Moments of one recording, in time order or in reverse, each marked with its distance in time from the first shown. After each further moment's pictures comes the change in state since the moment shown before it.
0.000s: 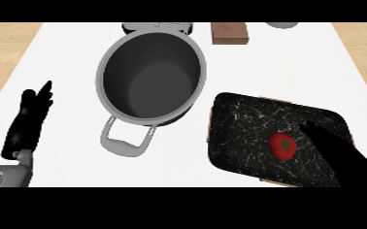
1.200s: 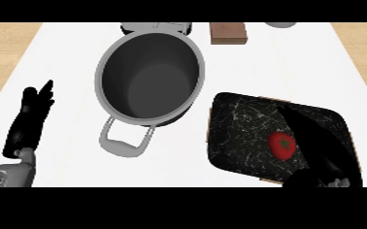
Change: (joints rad) left arm -0.010 -0.072 0.078 -0.017 -0.080 -0.064 0.030; right arm -0.174 0.288 -0.015 0.396 0.187 0.147 -0.061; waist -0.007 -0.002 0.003
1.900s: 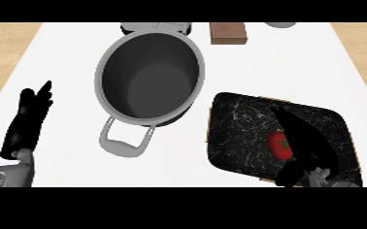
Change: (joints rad) left arm 0.004 -0.032 0.052 -0.006 -0.035 -0.049 -0.014; right arm -0.017 0.119 -0.041 0.158 0.140 0.030 -0.071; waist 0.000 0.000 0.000
